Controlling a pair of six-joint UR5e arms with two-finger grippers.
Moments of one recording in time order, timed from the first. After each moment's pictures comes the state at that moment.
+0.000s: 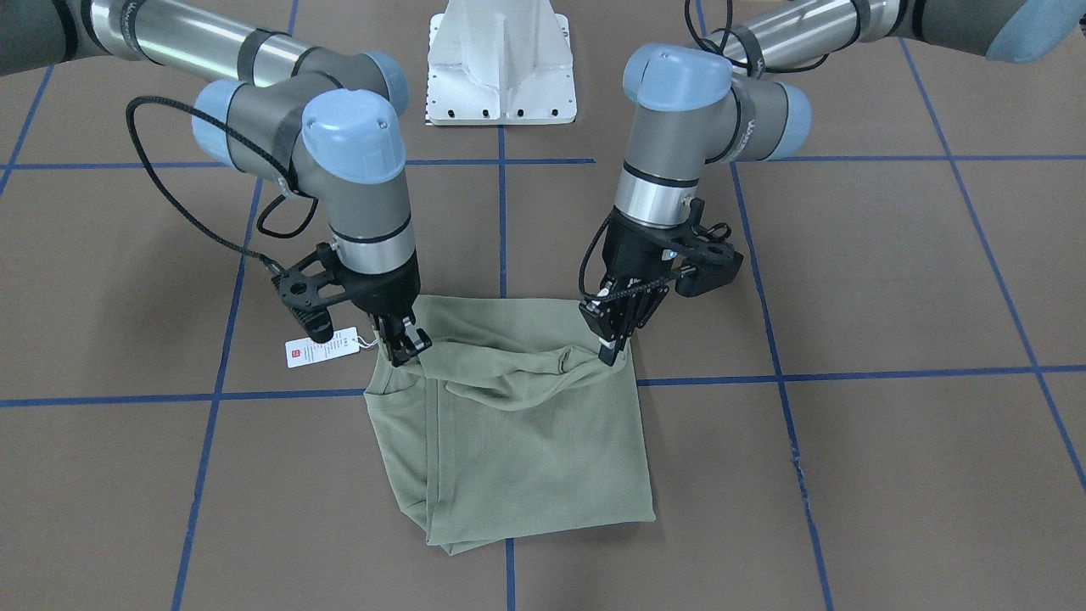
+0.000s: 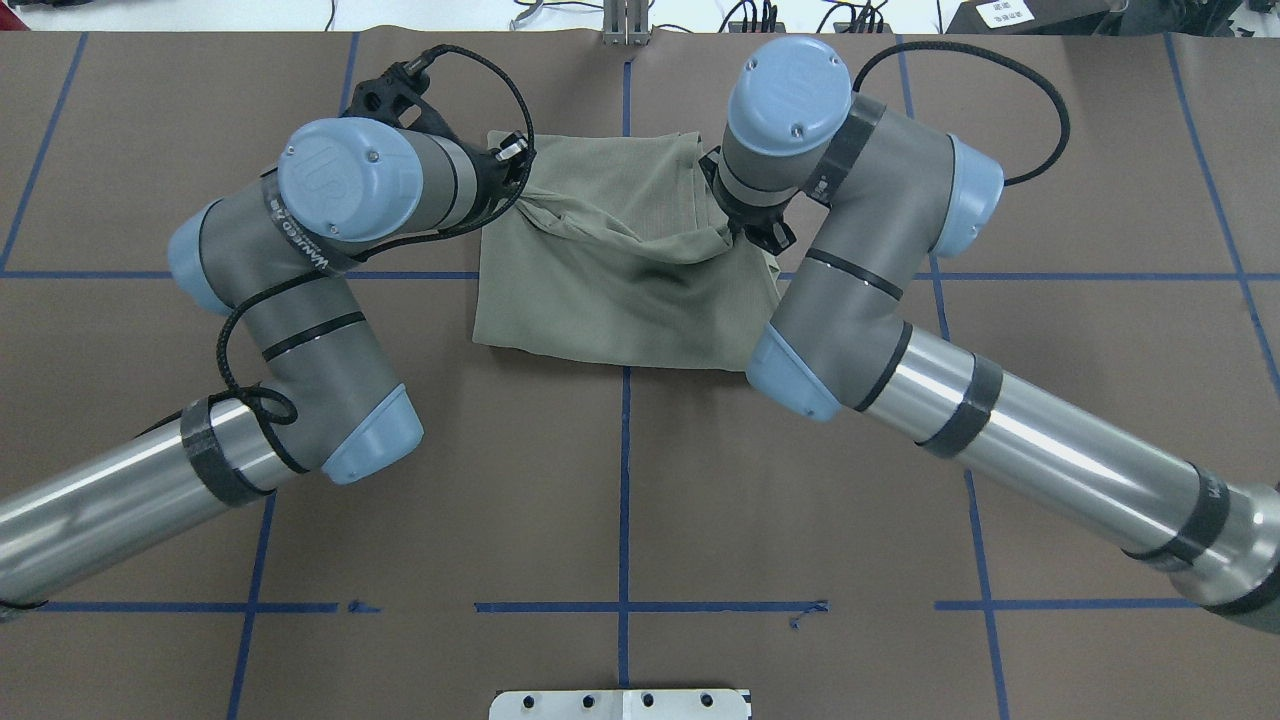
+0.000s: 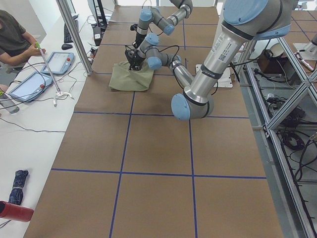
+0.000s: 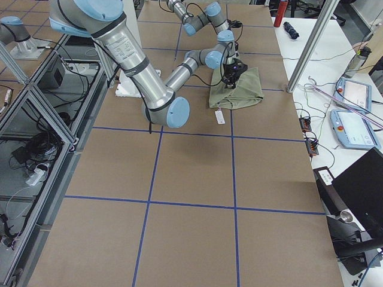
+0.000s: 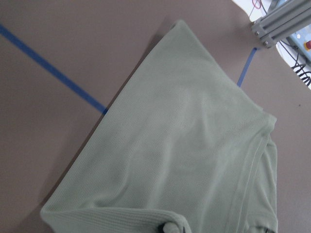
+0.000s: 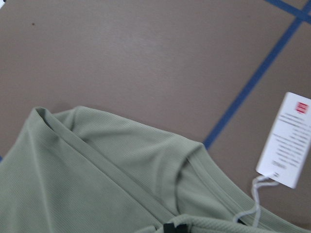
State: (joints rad) left arm -0.69 -2.27 -1.53 -2.02 -1.55 -1.78; right arm 0.73 -0.76 1.43 -1.49 1.79 1.97
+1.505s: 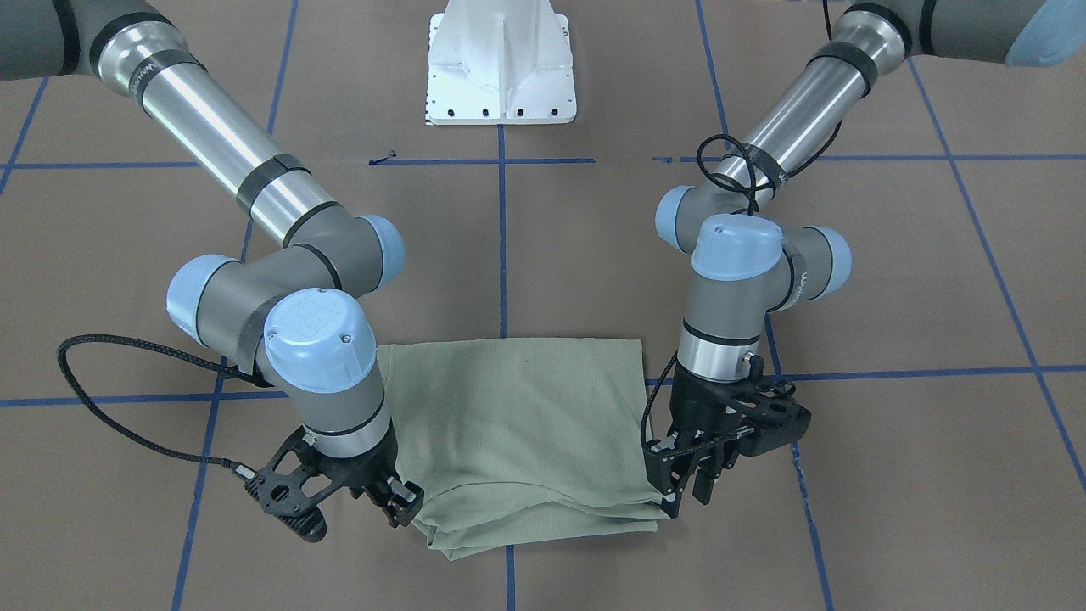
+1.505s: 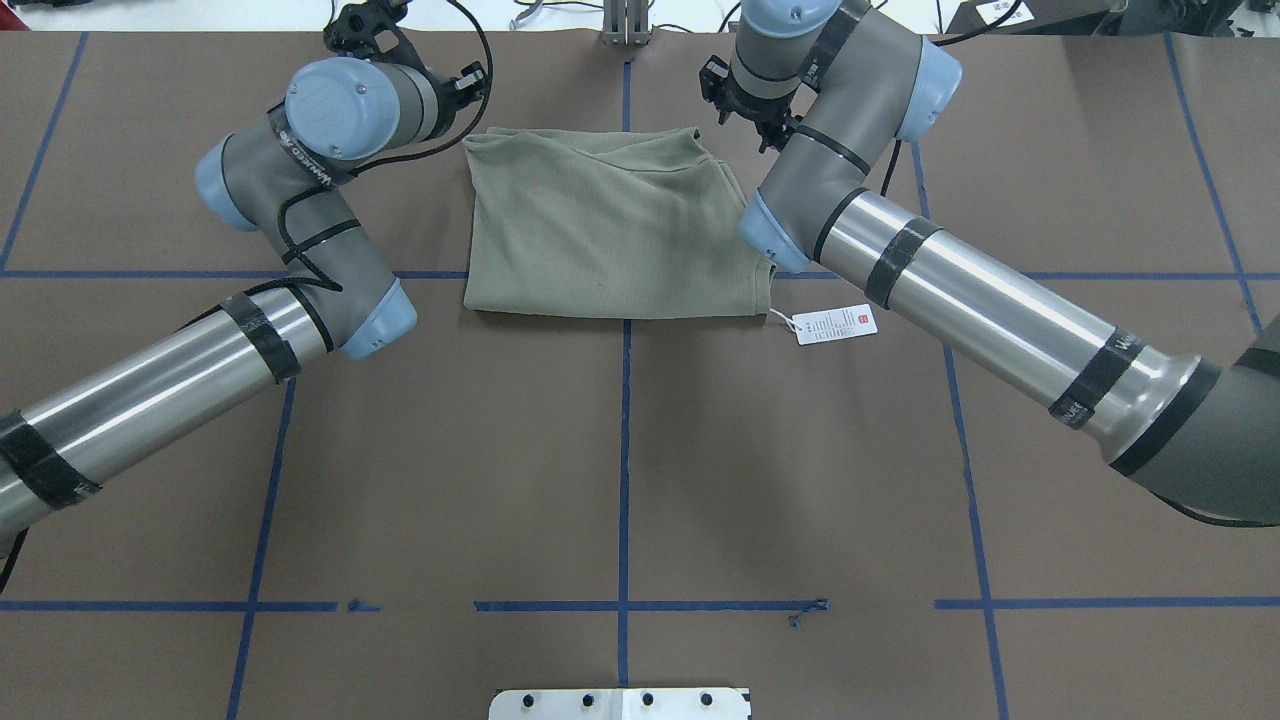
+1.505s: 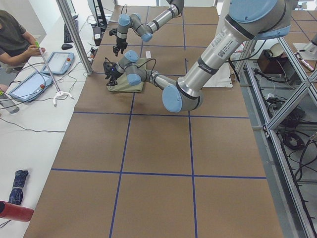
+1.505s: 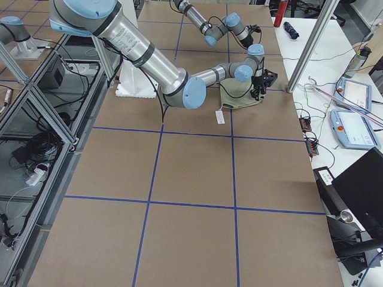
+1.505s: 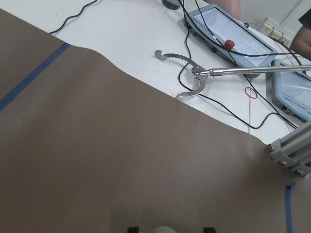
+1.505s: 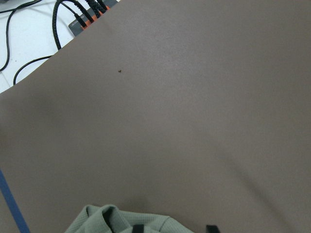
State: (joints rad) left arm -0.81 -2.37 -1.09 -2.35 -1.51 -1.51; right arm 0.85 -0.57 0.90 -1.15 1.85 1.59
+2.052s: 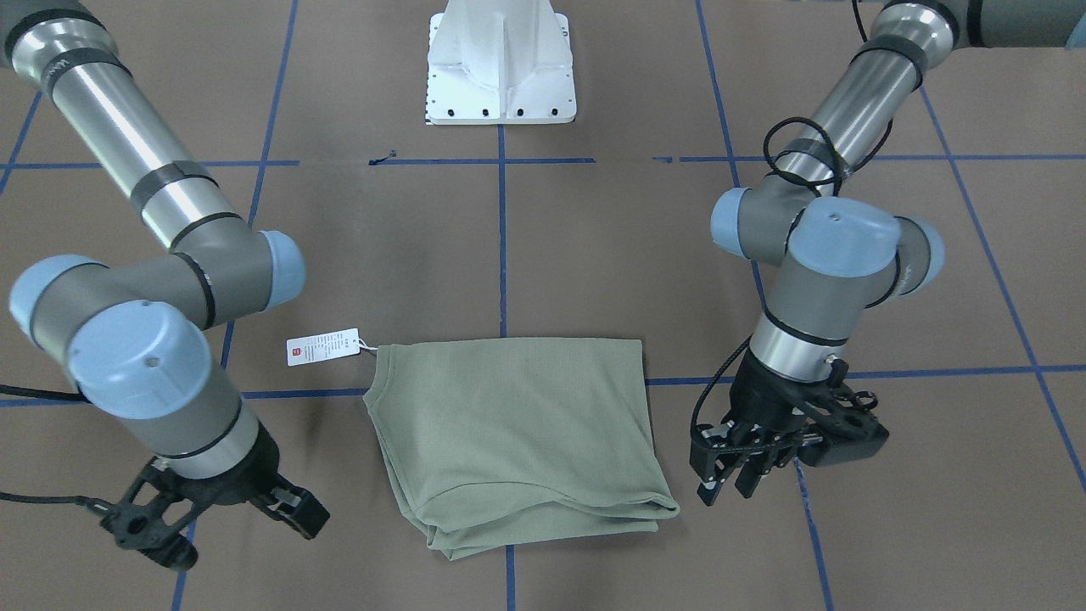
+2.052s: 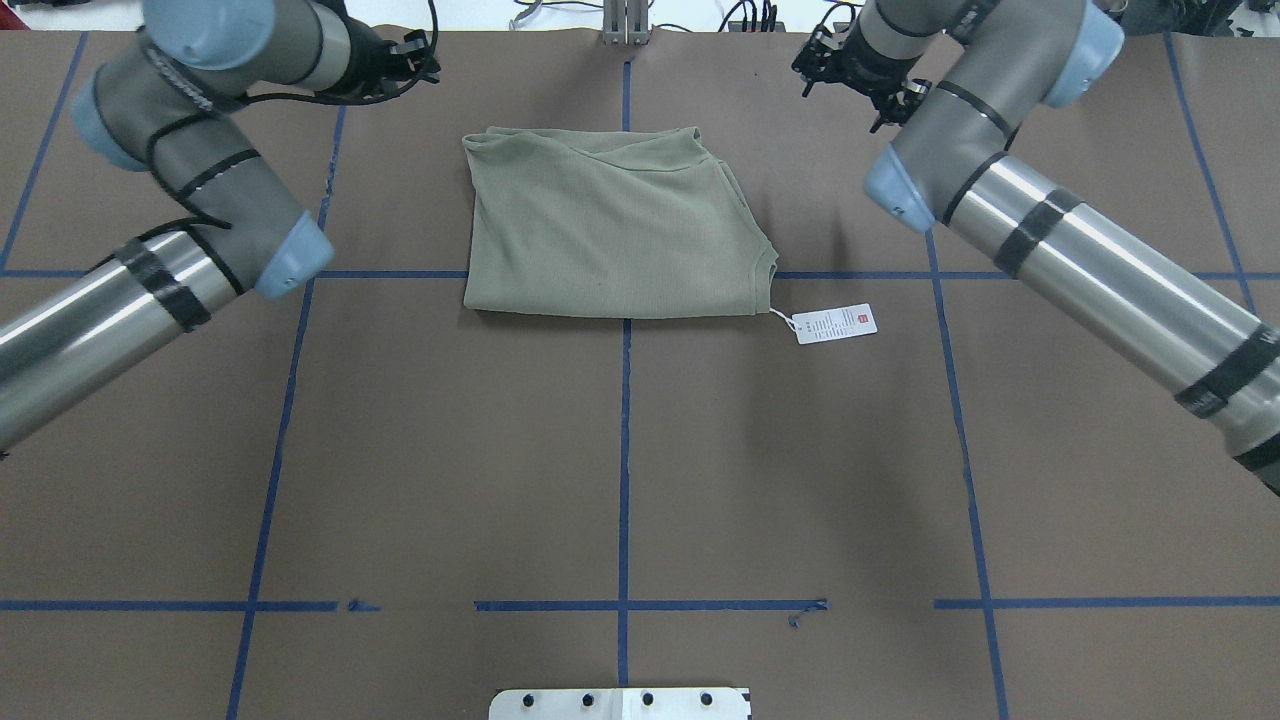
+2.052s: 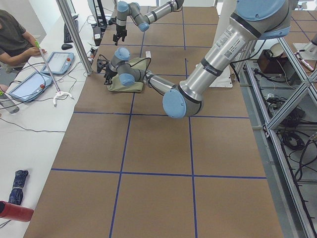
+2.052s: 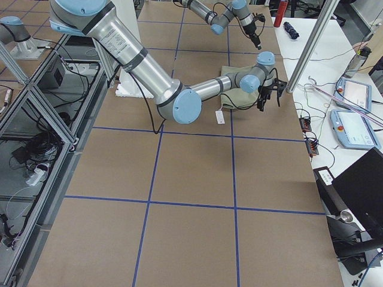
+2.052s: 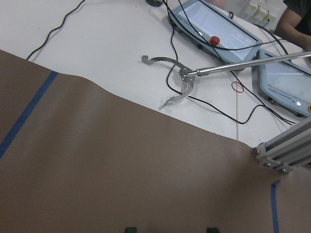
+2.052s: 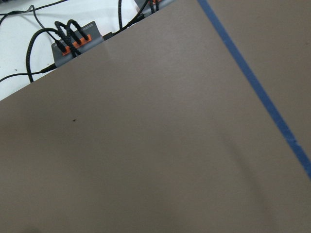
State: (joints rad) left arm -0.95 -2.24 -1.26 -2.32 -1.88 -1.21; right arm 1.00 -0.79 1.10 -1.16 2.05 1.33
